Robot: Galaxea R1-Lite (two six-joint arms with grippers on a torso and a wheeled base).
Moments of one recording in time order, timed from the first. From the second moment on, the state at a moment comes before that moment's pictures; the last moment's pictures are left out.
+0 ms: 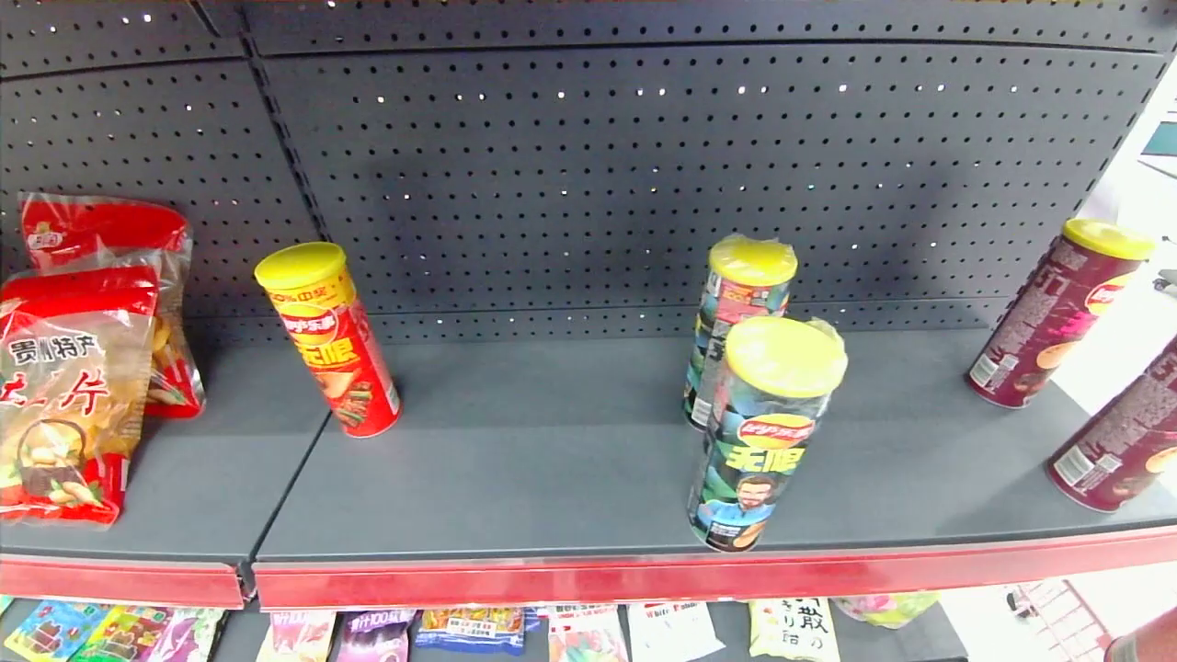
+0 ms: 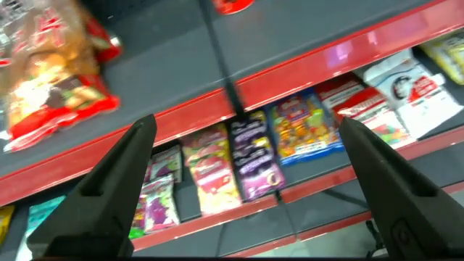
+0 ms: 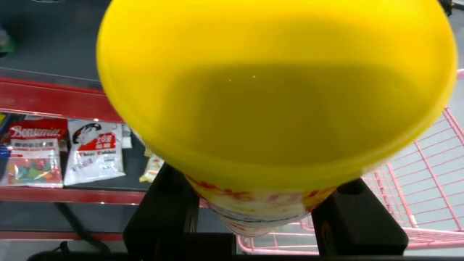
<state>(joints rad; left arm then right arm) -0.11 0.09 -0.16 0.26 -0.02 0.33 0.20 0.37 -0.24 0.06 -0.28 -0.20</state>
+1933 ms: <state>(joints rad) -0.10 0.41 -0.29 0.10 -0.29 0.28 0.35 0.34 -0.26 0.06 -0.07 -0.14</state>
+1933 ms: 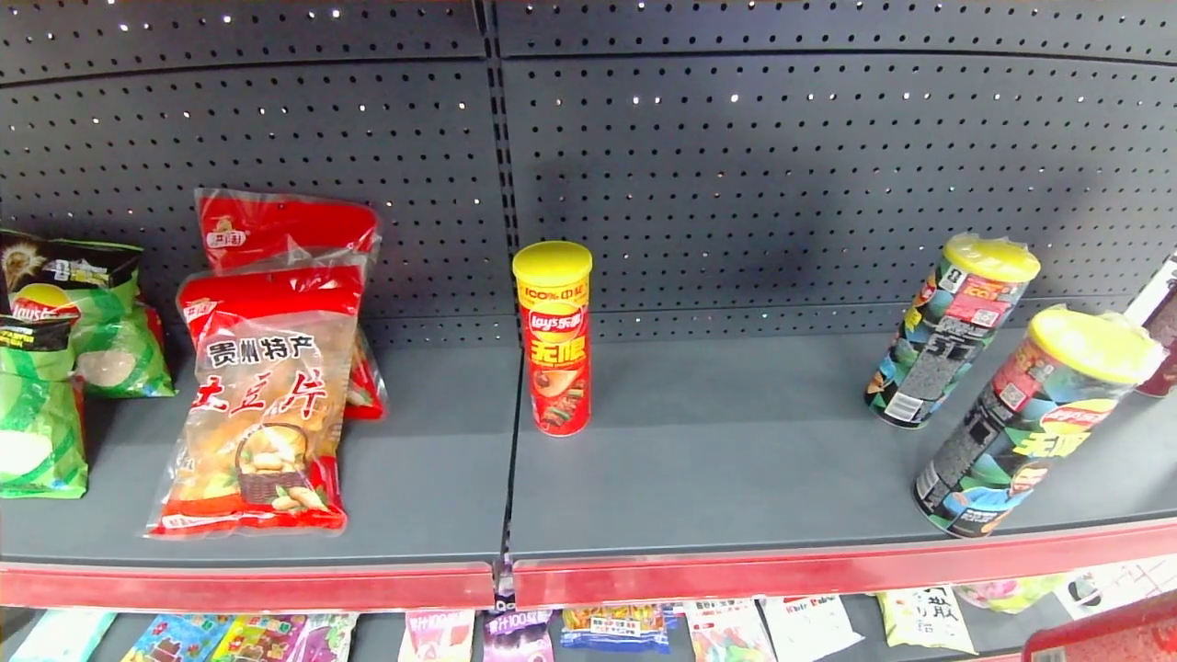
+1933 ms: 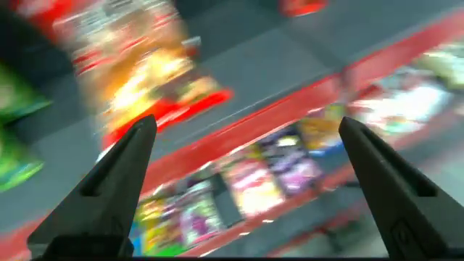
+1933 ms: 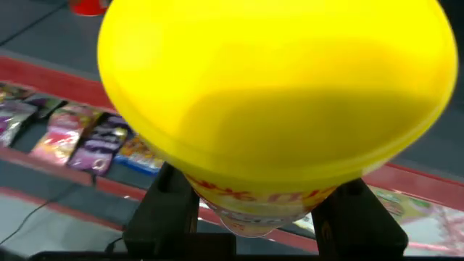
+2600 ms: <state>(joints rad) -0.33 1.46 -0.87 -0.24 -0.62 0.28 0.37 0.37 -0.27 0.06 -0.07 -0.11</state>
